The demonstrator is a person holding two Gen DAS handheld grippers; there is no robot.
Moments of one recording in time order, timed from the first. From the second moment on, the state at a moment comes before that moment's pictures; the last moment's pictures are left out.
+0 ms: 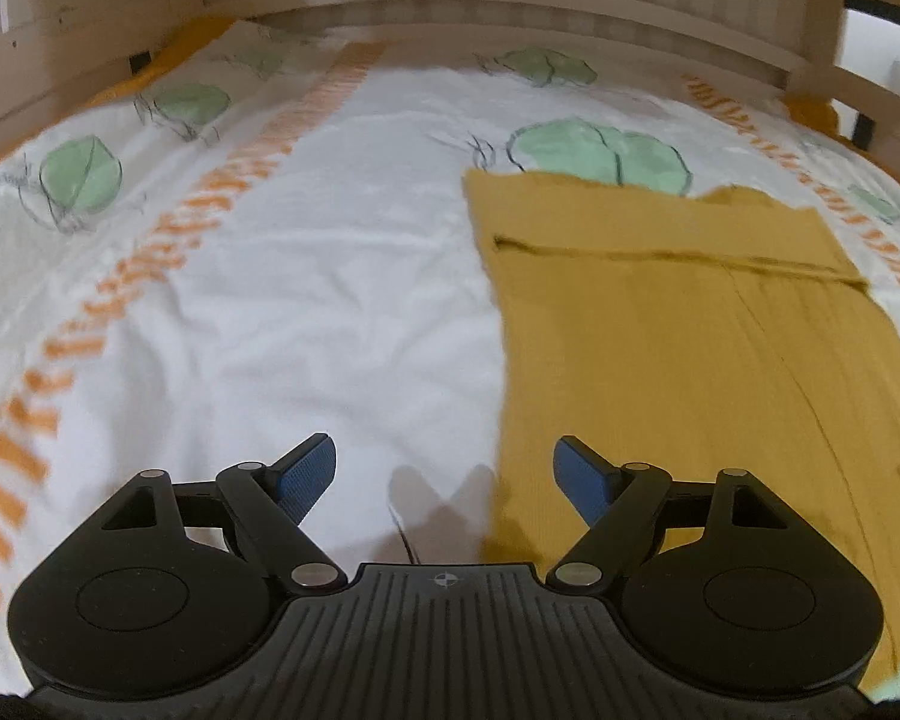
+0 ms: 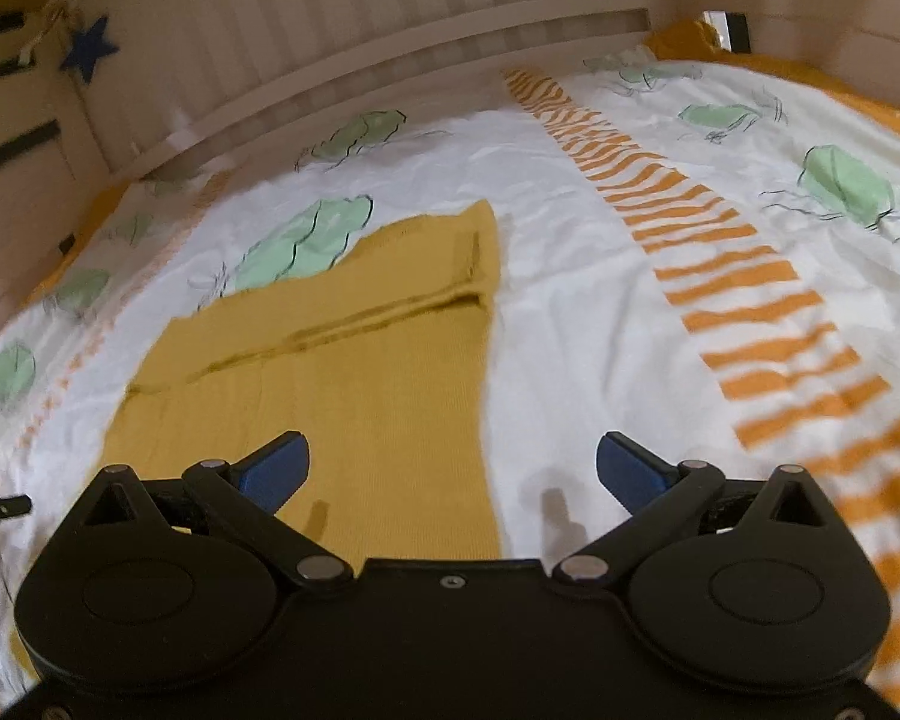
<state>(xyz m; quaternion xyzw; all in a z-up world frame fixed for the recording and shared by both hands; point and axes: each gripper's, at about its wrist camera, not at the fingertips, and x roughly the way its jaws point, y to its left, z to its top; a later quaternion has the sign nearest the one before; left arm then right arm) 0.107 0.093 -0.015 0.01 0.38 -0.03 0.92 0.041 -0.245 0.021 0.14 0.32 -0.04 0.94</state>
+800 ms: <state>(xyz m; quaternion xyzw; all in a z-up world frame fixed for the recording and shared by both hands) 0.046 0.082 -0.044 -0.01 0.42 -0.04 0.91 -0.035 -0.239 -0.017 0.17 0.39 -0.02 0.91</state>
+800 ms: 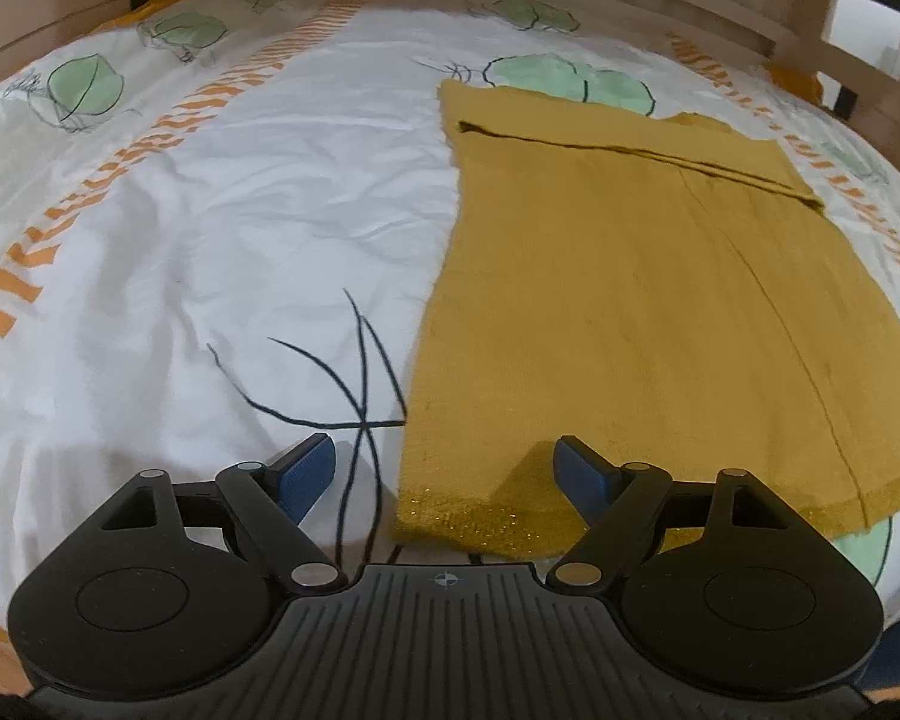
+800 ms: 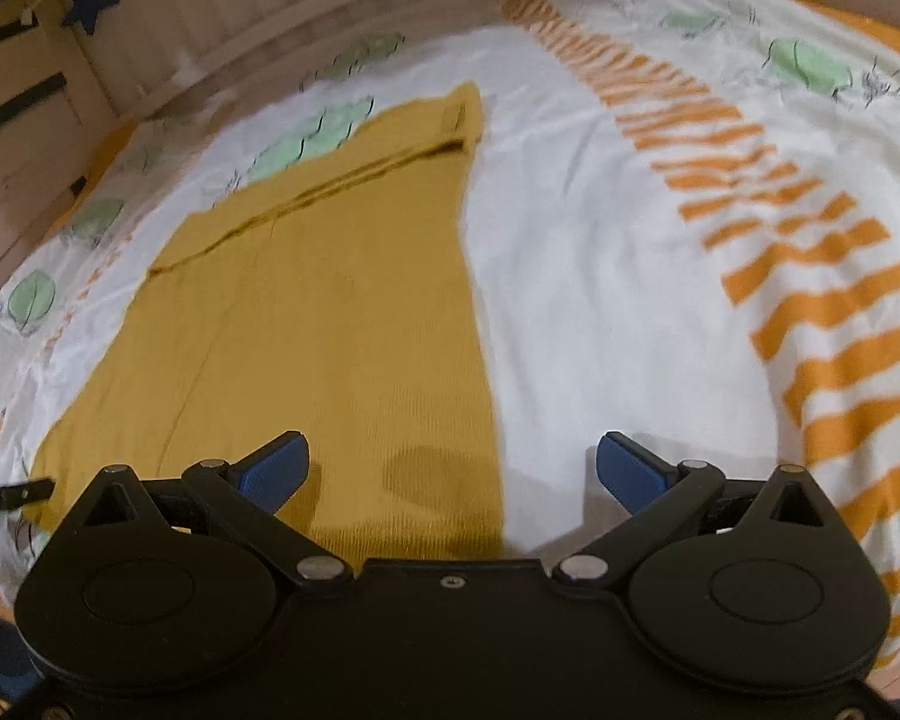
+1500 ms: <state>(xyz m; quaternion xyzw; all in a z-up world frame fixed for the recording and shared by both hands) 0.039 0.087 -0.045 -0.04 0.42 -0.07 0.90 -0.031 -0.217 -0.029 0.18 0.41 0.05 0.89</state>
